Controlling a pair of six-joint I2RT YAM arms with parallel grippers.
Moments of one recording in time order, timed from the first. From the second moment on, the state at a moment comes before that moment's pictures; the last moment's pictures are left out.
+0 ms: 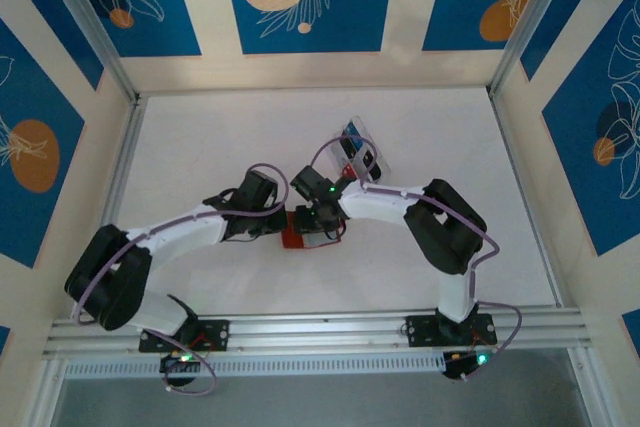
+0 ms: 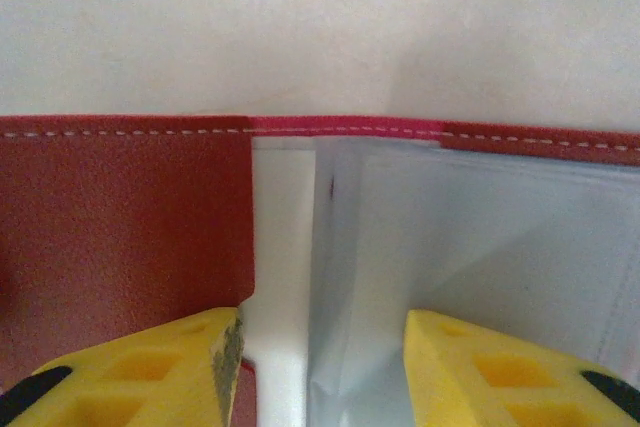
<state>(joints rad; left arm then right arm) -0.62 1.45 0.77 -0.32 0.14 -0.73 0.85 1.89 1.21 -0.52 -0.10 0.67</state>
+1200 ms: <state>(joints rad) -0.61 1.61 0.74 -0.15 0.17 -0.73 0.79 1.93 1.29 -0.73 0.08 0.58</state>
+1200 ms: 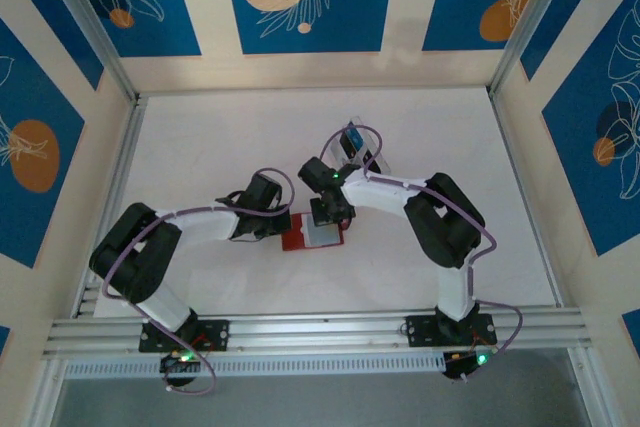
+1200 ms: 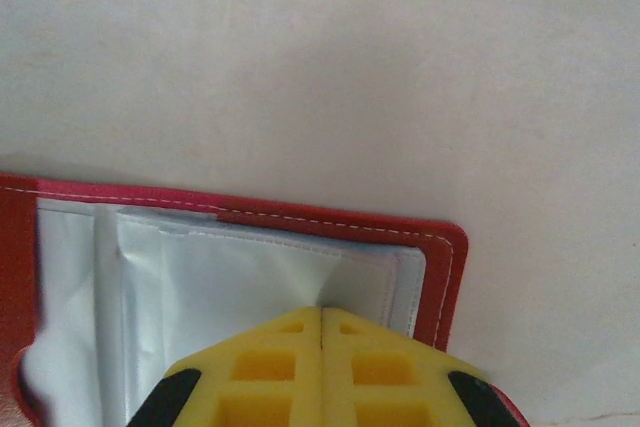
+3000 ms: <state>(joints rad) -0.87 1.64 0.85 -0.28 -0.03 -0.58 0.65 1.91 1.14 -0.45 -0.43 0.67</state>
